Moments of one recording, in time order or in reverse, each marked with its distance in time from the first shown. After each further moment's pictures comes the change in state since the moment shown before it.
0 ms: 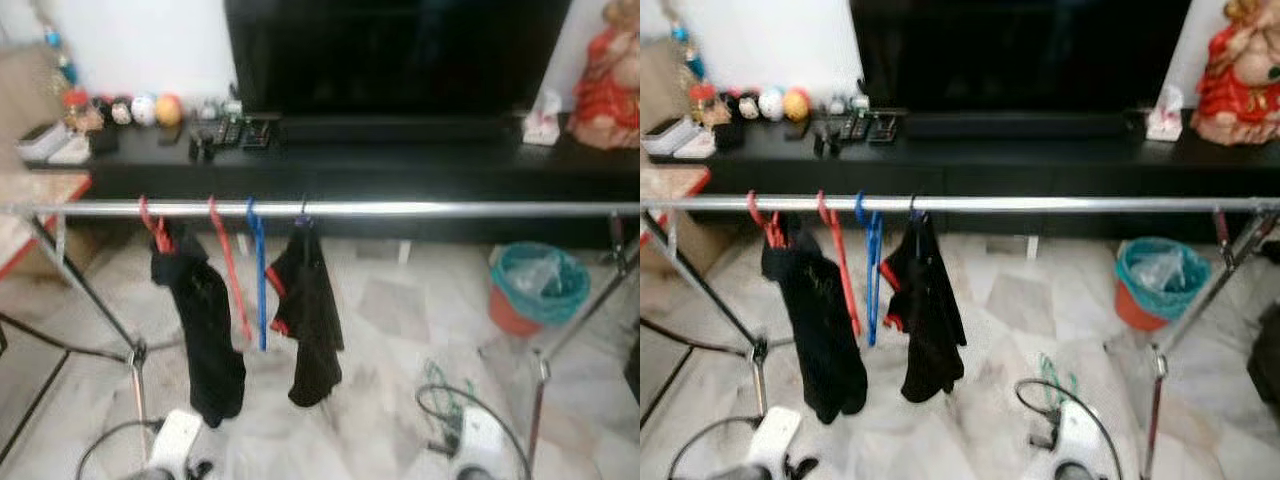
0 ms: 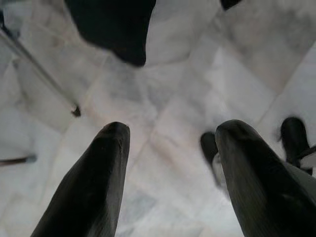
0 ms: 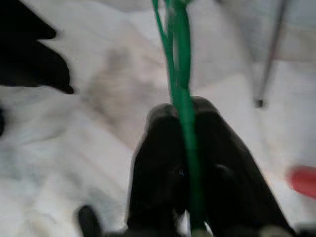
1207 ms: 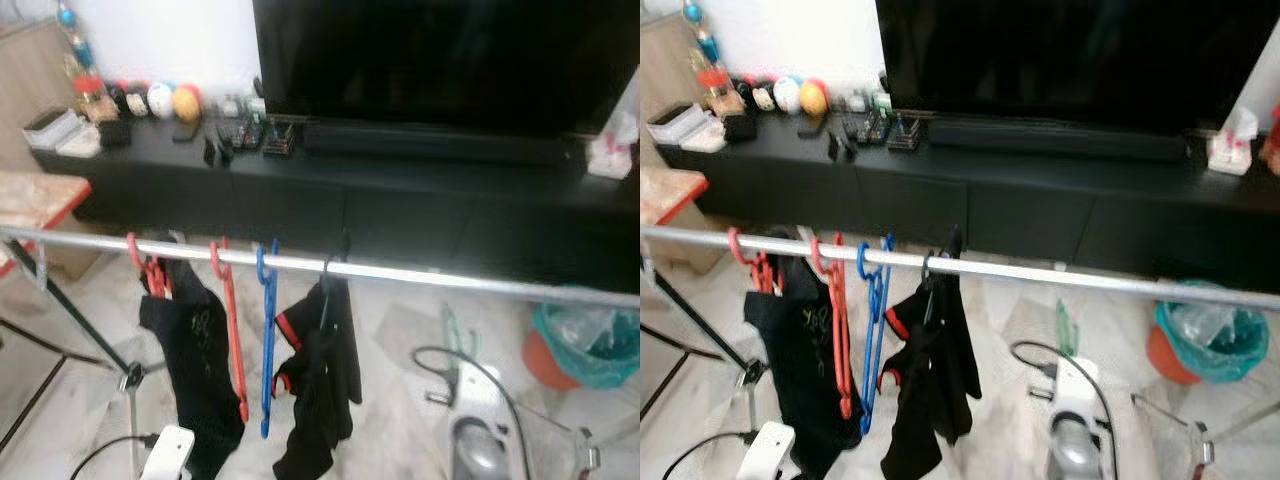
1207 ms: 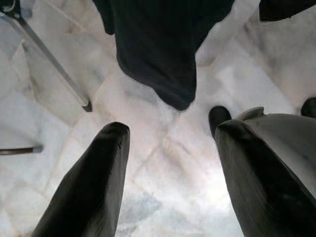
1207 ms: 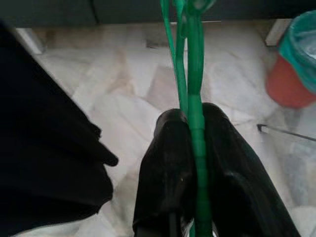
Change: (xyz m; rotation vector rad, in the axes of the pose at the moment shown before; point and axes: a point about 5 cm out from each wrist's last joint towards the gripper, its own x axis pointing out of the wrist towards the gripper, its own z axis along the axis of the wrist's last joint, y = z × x) left arm -0.007 0.011 -0.020 0.004 0.059 0.036; right arm 0.008 0.035 0.068 -0.092 -0.310 0.009
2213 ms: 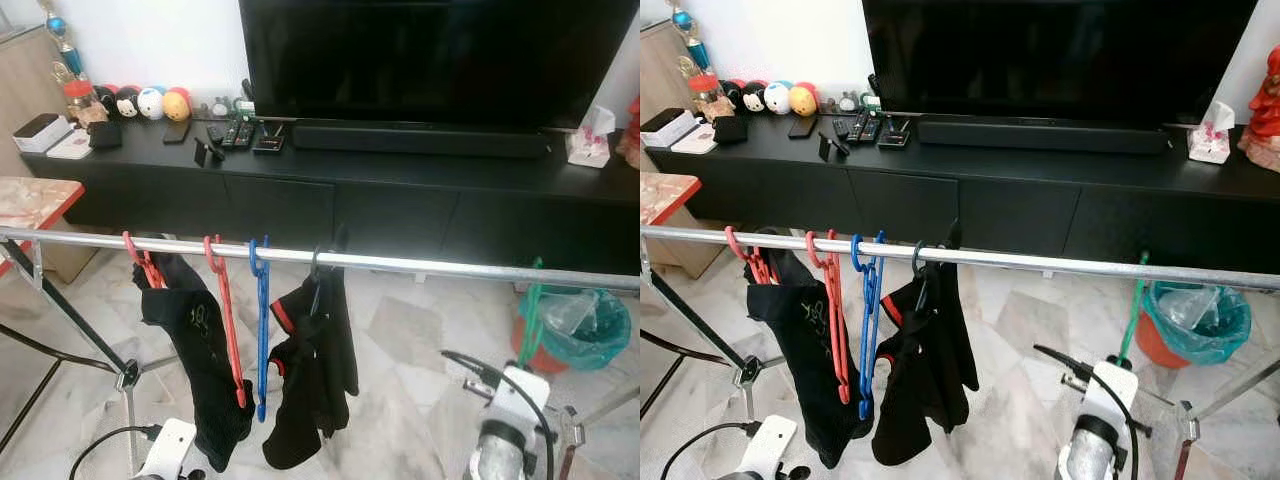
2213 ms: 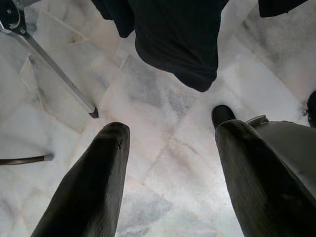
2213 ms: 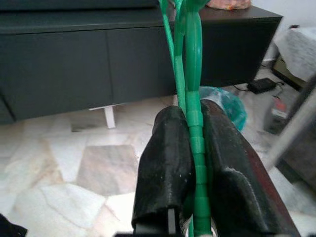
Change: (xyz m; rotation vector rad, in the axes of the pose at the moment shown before) left arm 0.000 0.007 0.005 0.041 0.001 0.026; right arm -0.021 -0.027 0.032 0.017 -0.357 -0.312
